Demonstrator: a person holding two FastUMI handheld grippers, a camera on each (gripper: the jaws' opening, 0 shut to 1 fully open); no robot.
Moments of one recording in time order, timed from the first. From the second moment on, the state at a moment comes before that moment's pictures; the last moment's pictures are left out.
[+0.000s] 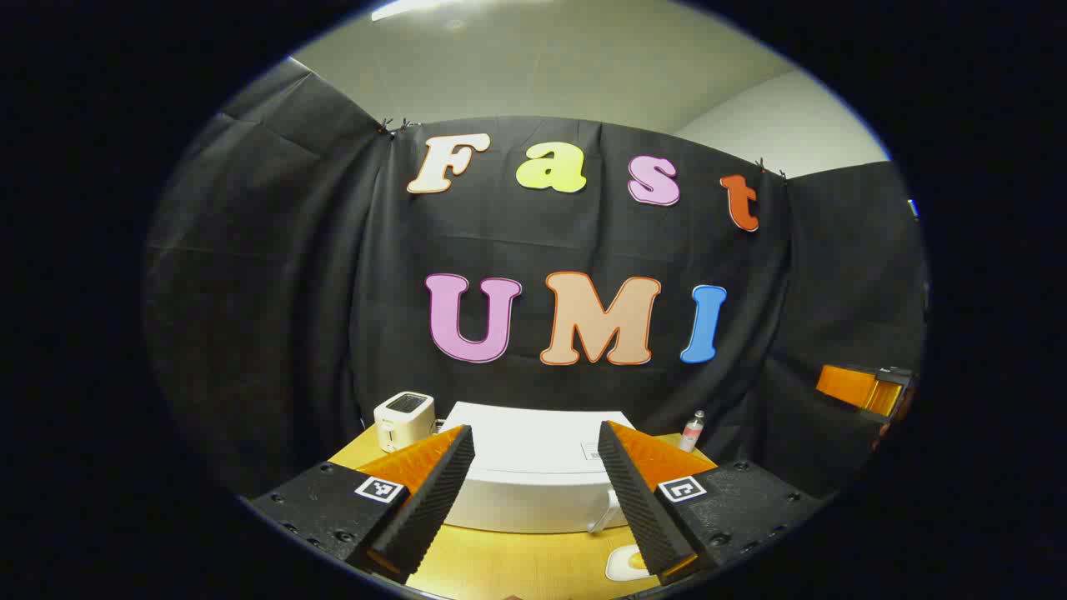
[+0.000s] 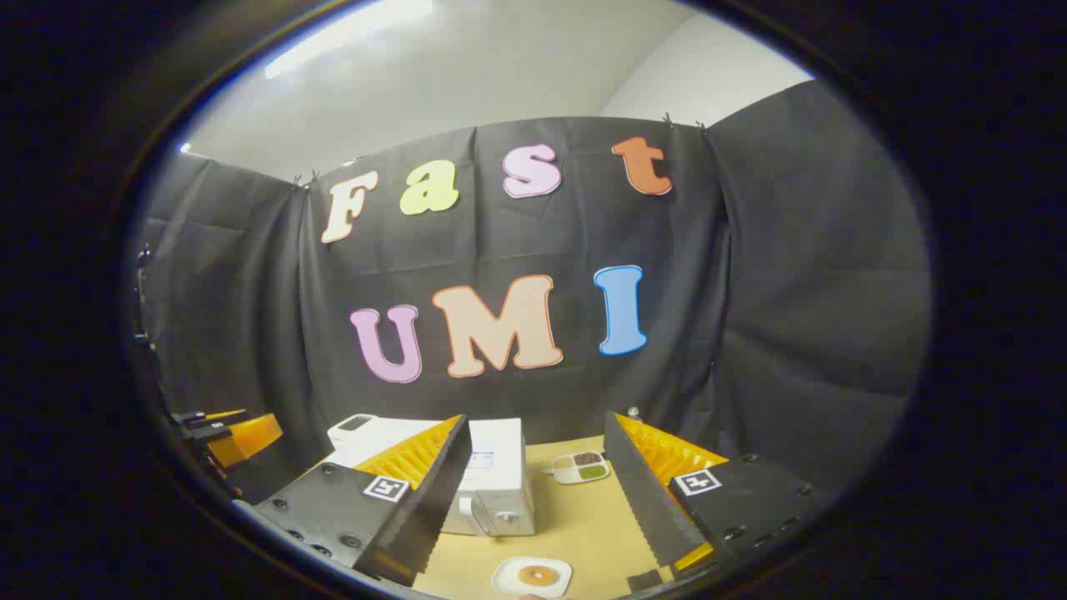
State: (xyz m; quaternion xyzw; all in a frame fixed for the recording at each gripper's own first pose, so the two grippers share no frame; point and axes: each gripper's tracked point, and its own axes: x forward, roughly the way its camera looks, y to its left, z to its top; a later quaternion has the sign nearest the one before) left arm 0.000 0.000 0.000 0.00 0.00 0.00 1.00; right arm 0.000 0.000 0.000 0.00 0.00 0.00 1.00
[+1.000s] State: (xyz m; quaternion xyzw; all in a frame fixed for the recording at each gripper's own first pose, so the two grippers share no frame) left arm 0.010 -0.031 -0.060 -0.03 0.06 0.02 1.00; right arm 0.021 -0.053 -0.050 -0.01 0.05 0.00 1.00
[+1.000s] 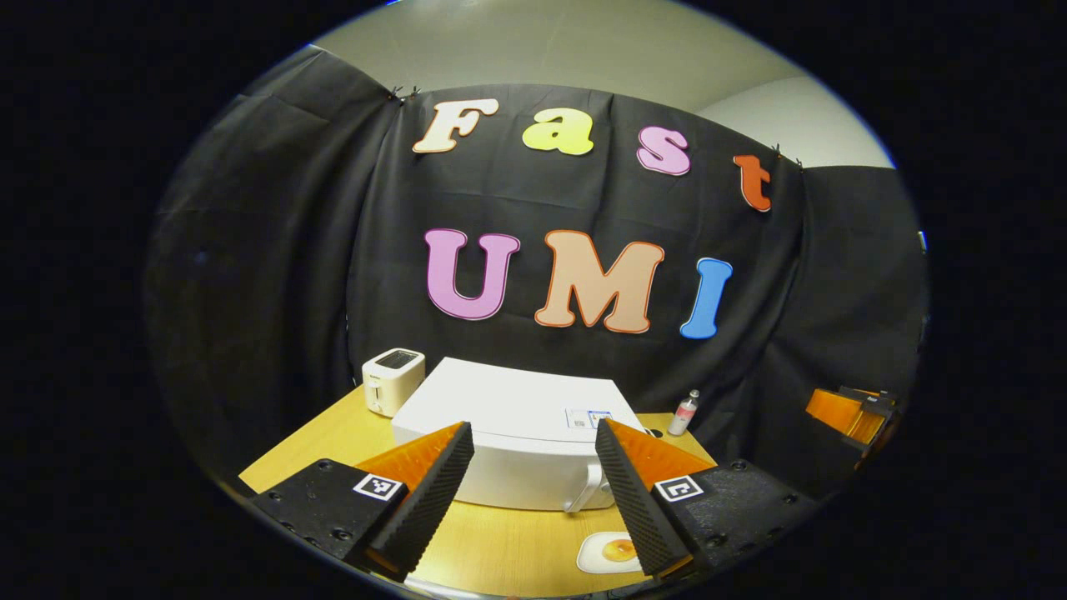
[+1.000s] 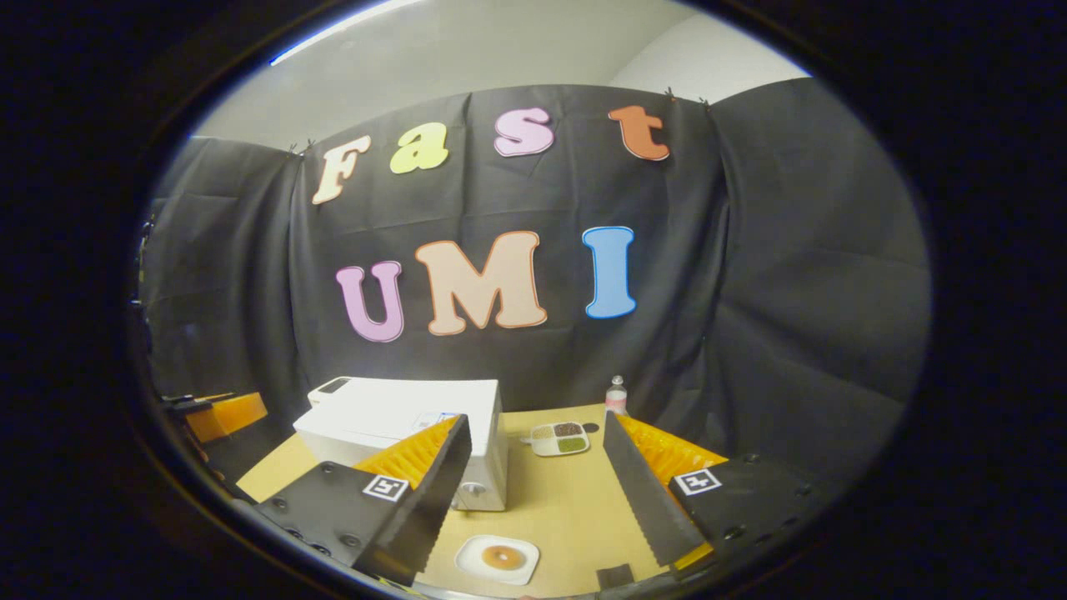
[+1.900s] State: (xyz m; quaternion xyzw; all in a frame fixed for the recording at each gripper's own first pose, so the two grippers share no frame) left arm 0.065 -0.098 -0.221 0.00 0.24 -0.06 0.97; right arm 0.018 -0.099 -0.070 -0.02 0.08 -0.06 0.99
